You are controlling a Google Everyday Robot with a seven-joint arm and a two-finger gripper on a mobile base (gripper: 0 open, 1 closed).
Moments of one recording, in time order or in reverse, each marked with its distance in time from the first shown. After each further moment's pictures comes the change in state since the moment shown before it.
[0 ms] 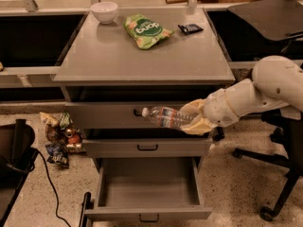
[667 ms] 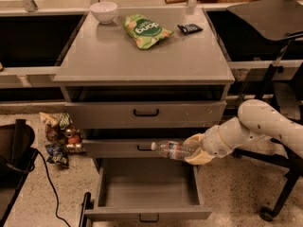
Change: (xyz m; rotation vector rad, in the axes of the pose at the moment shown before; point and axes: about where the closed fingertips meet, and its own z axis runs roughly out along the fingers) arm 0.130 0.027 0.084 -0.091 0.073 0.077
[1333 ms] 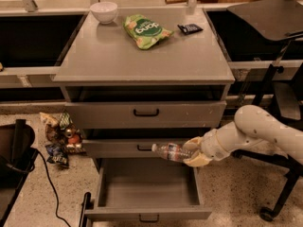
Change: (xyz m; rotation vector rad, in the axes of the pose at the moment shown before) arm 0.016 -0.007 0.018 0.018 0.009 0.044
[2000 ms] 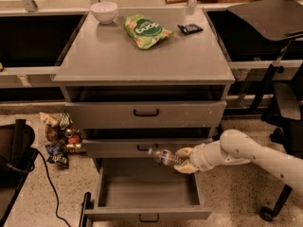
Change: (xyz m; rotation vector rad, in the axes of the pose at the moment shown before) arm 0.054 -0.039 0.099 0.098 -0.068 0.034
